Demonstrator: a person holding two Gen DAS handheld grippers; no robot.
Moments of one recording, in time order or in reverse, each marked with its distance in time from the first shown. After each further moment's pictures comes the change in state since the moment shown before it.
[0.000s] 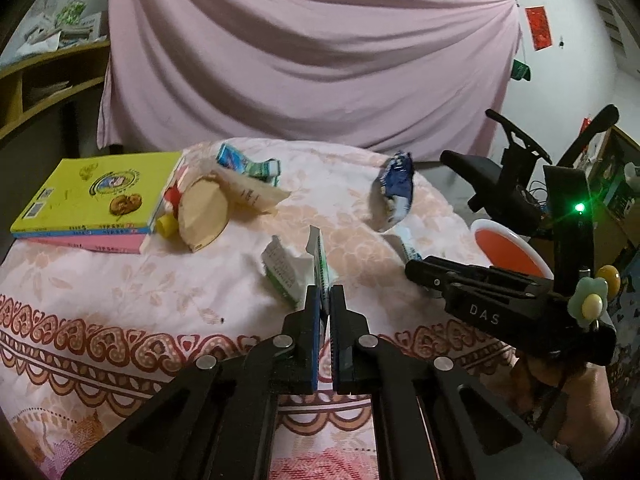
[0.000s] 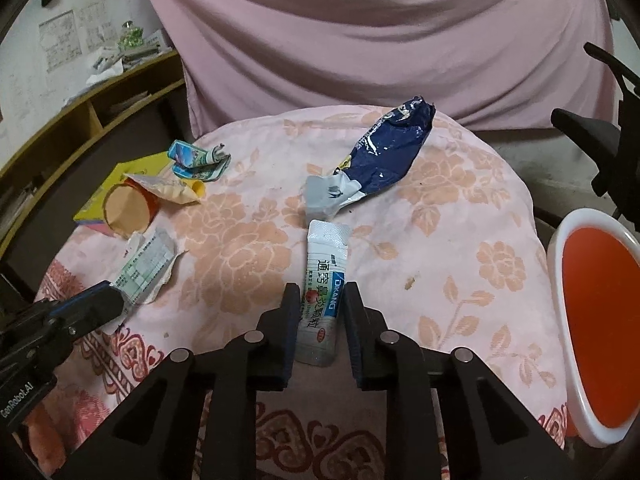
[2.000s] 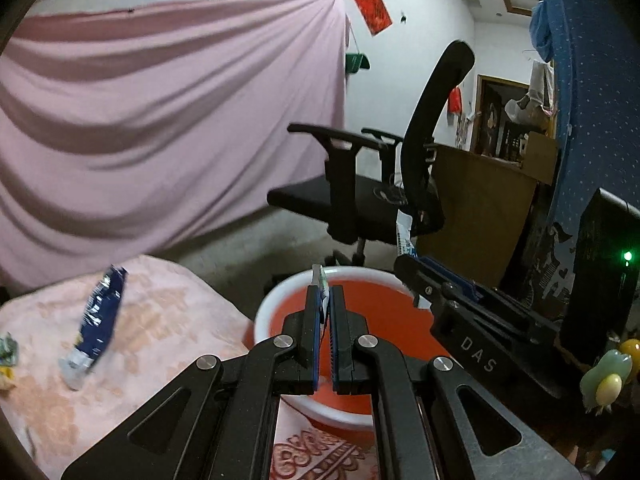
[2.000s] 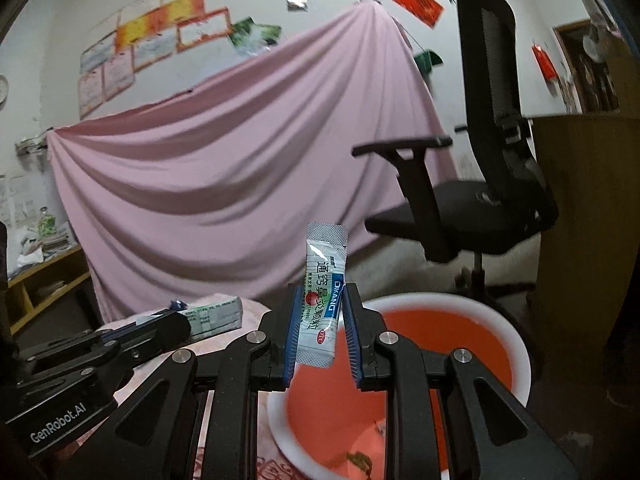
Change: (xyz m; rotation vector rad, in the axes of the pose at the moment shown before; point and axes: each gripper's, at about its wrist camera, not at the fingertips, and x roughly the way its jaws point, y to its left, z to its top) left arm 0.067 -0.266 0.065 0.370 -0.147 -0.354; right arm -0.154 -0.170 -0.050 0.318 -0.603 -0.335
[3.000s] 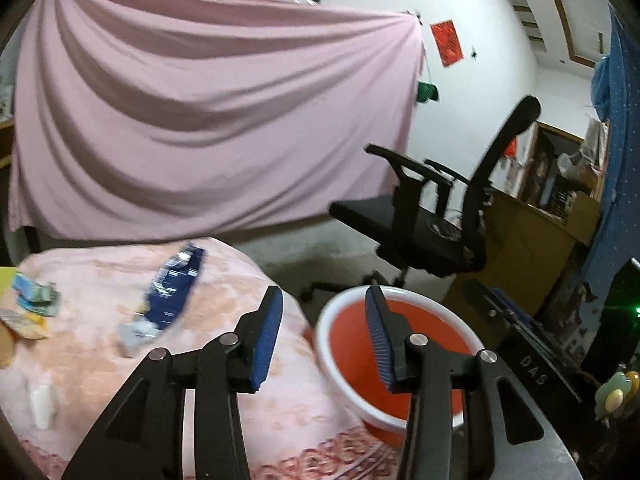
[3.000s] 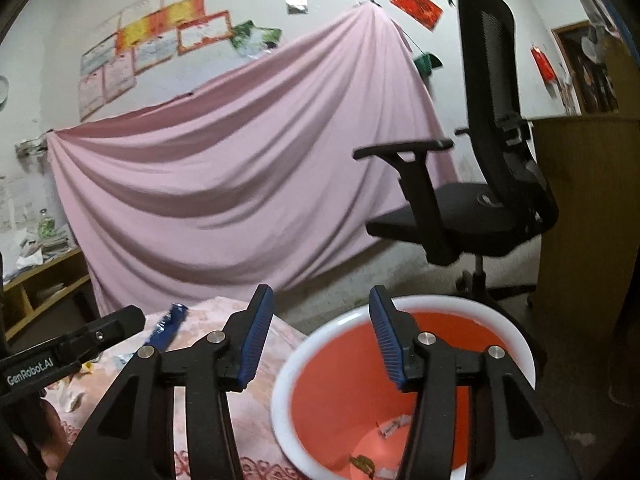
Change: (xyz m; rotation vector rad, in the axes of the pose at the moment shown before) left arm -0.062 0.062 -0.010 -0.200 -0.082 0.168; right arm -0.008 0.017 0.004 -0.025 -0.058 0.024
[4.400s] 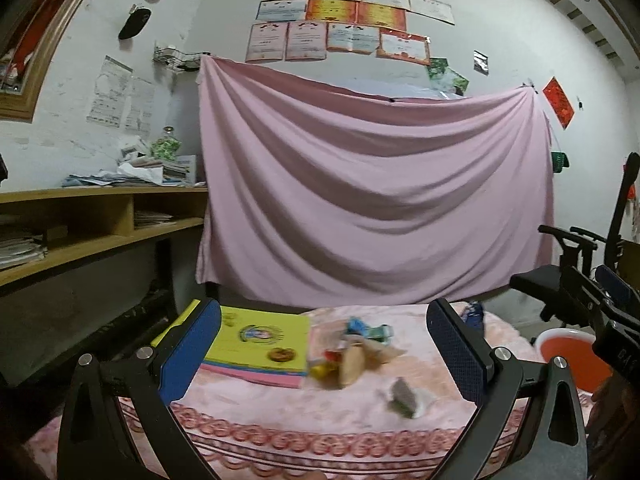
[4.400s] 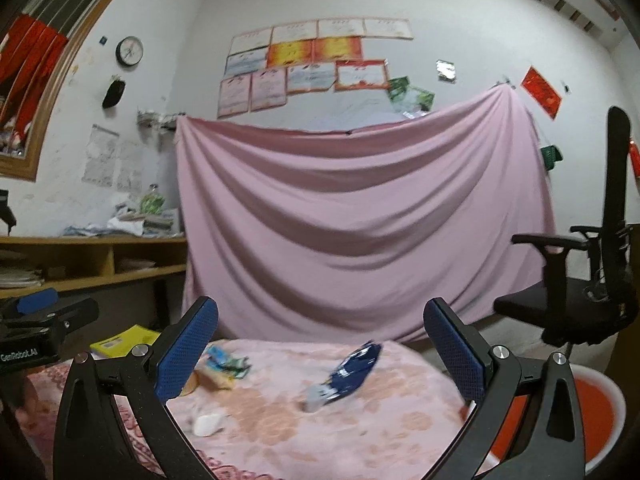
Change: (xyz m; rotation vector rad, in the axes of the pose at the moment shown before) left arm -0.202 0.163 -0.070 0.003 -0.326 0.574; right arm -0.041 0.206 -0.036 -0.264 -0.173 0.321
